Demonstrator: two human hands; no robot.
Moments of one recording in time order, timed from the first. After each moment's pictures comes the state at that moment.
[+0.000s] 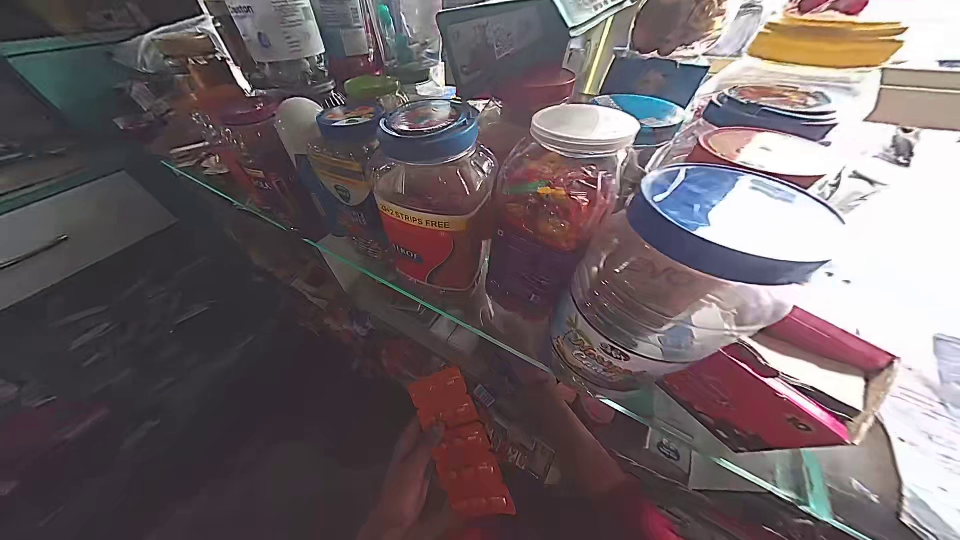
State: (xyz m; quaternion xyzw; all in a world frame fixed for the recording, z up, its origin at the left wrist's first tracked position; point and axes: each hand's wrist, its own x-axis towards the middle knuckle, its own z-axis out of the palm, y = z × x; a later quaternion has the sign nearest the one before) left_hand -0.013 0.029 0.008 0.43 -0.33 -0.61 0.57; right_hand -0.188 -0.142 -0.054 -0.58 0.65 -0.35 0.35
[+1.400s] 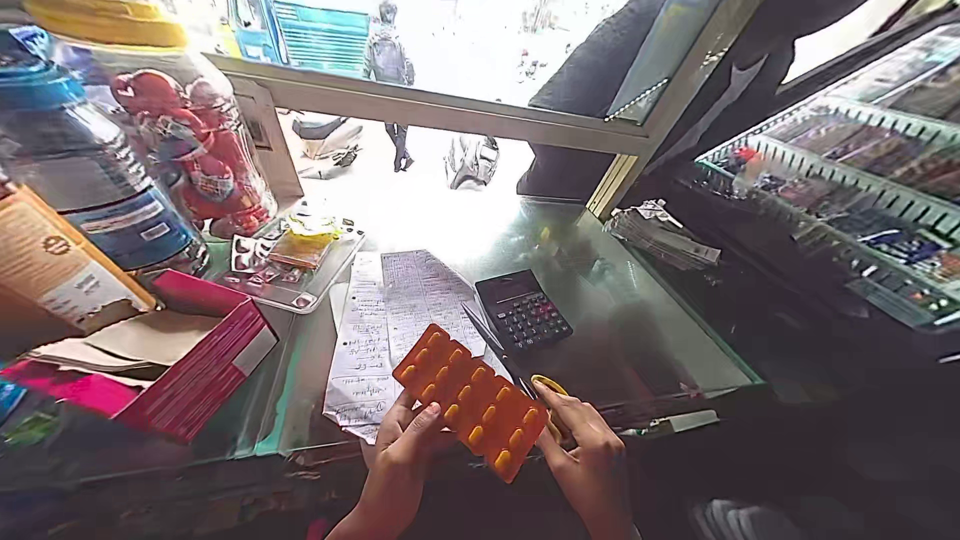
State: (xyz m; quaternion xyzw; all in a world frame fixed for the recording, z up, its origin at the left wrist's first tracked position) left_hand -0.479 0.125 0.034 0.16 -0.38 -0.83 0.38; right_hand -0.641 0.260 0.028 -0.46 0.79 -0.35 -0.19
